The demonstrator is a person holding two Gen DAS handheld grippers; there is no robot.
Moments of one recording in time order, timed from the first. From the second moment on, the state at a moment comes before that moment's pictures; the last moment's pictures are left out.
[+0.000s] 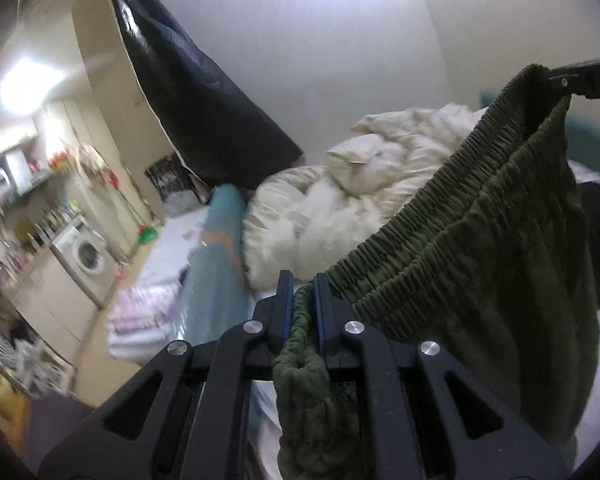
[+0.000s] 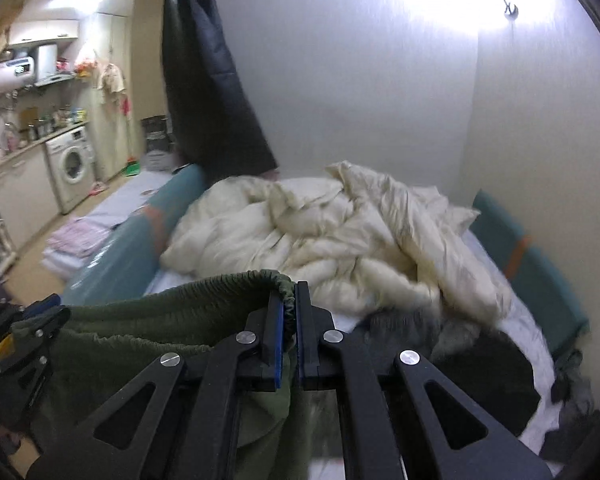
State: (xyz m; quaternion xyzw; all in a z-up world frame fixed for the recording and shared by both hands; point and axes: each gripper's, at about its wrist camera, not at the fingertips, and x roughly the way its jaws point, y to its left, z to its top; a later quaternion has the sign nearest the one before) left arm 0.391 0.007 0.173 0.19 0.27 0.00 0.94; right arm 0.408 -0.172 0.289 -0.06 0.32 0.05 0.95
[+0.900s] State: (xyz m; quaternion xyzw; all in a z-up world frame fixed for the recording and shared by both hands) left arm 0.467 0.080 -0.063 0.02 0.47 0.04 0.88; right arm 0.511 -0.163 0.017 0.00 0.51 0.08 0.85
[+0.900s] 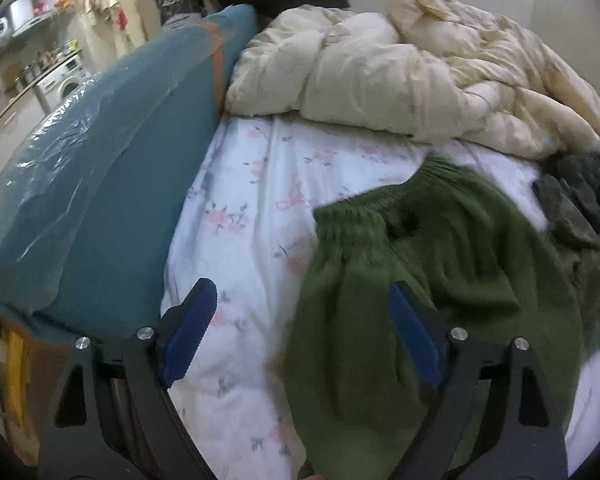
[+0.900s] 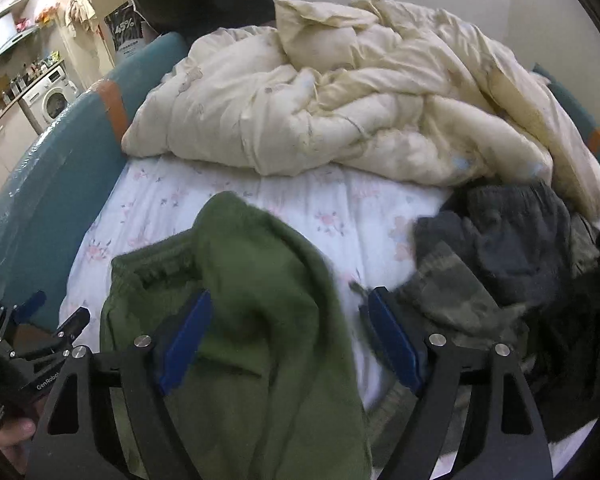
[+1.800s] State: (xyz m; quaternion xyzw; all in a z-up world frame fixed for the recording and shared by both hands) left arm 0.122 0.071 -0.033 -0.05 0.54 0.00 0.84; right arm 0.151 -0.196 0.046 0.13 0.54 0.21 0.80
